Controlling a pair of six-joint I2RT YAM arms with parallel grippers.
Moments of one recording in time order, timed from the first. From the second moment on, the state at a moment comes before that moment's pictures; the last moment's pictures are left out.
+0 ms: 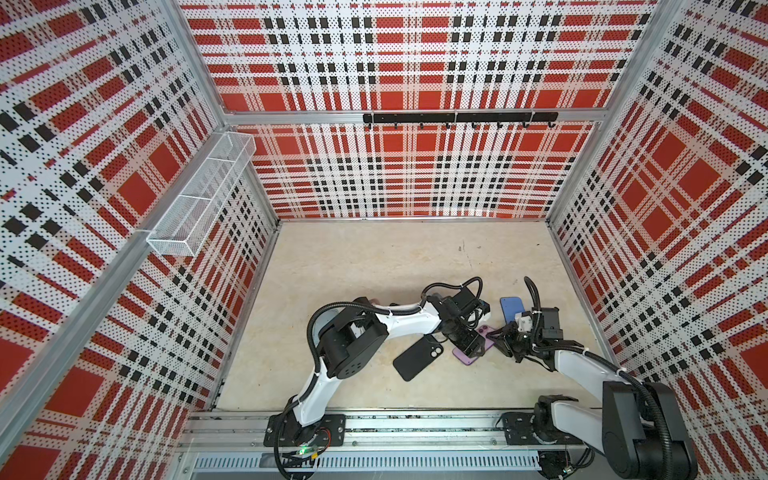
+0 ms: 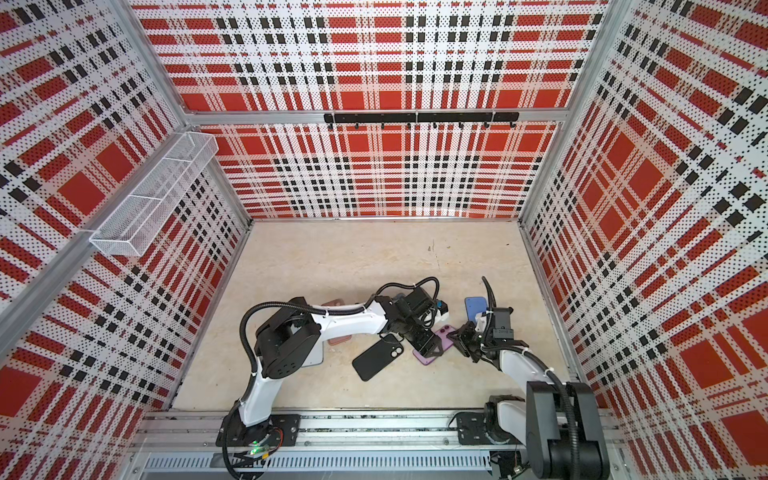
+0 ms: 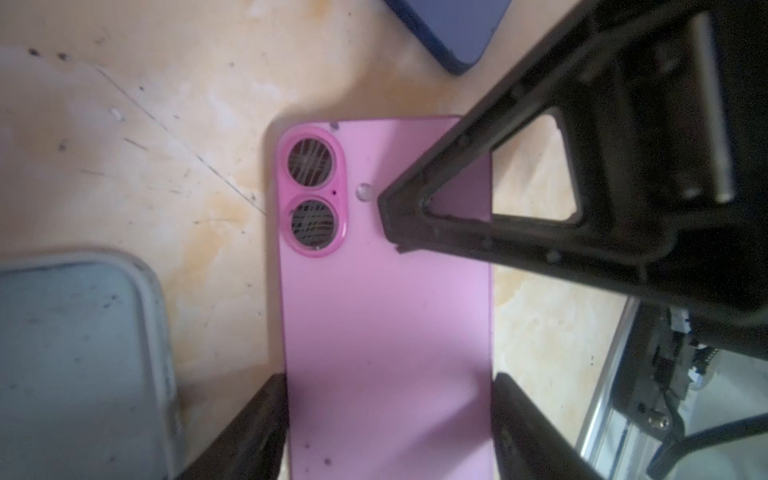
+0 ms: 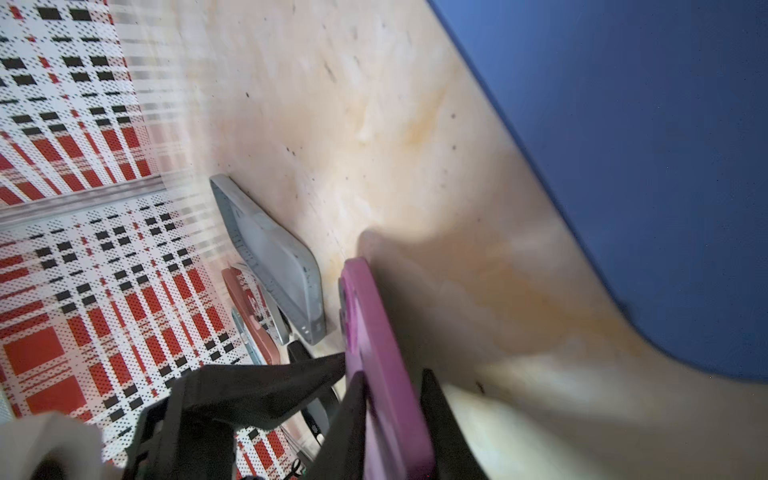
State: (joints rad) left arm -1.03 2.13 1.49 -0.42 0.39 -0.21; right arm -0.02 1.16 0.31 -0.13 -0.60 0.88
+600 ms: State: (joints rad) left arm -0.99 2.10 1.48 -0.38 0.48 -0.24; right arm -0.01 0.93 0.36 -0.24 -0.54 0.81
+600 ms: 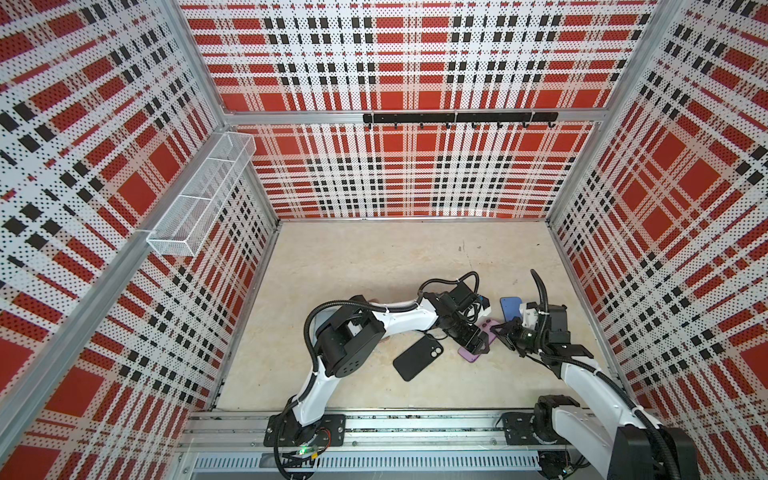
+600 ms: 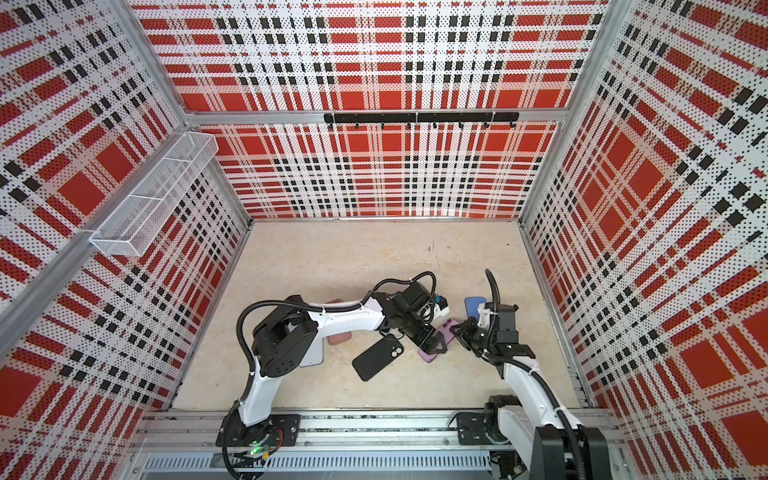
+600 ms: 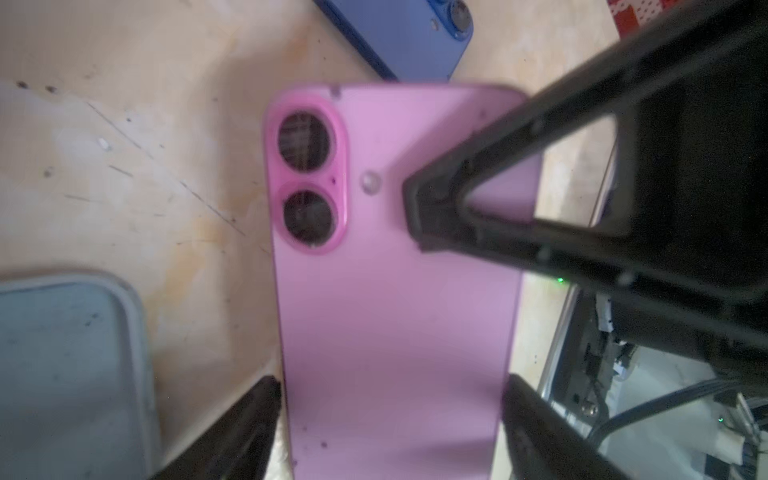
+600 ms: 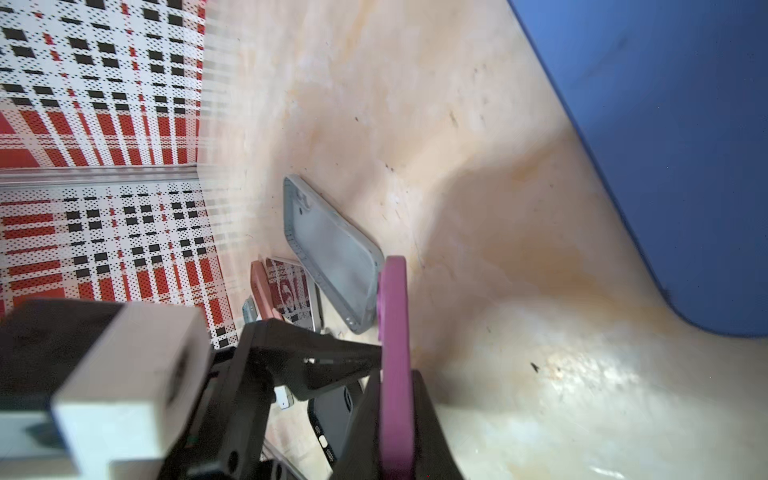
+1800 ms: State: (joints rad) left arm -0.62 1.38 0.88 0.36 0.86 -0.72; right arm 0.02 1.16 0.79 0.64 -1.00 1.15
